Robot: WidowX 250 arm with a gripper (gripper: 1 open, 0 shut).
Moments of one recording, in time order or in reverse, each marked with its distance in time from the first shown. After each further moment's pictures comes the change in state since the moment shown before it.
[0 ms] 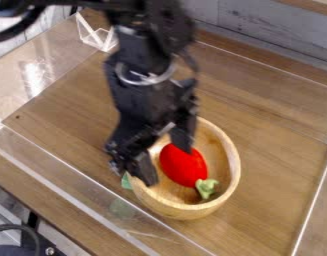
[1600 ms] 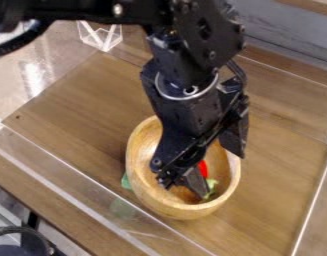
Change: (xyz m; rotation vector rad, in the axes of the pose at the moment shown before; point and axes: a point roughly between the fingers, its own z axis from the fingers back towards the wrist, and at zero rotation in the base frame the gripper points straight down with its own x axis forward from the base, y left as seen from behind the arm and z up) arm -0.053 -0.013 0.009 -0.154 0.061 -0.071
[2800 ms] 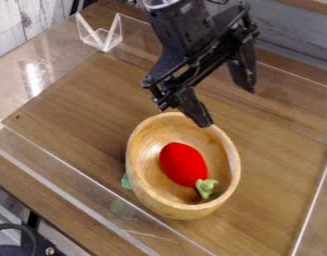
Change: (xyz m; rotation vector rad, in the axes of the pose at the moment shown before) arm 0.024 -0.044 0.031 -0.087 0.141 -0.206
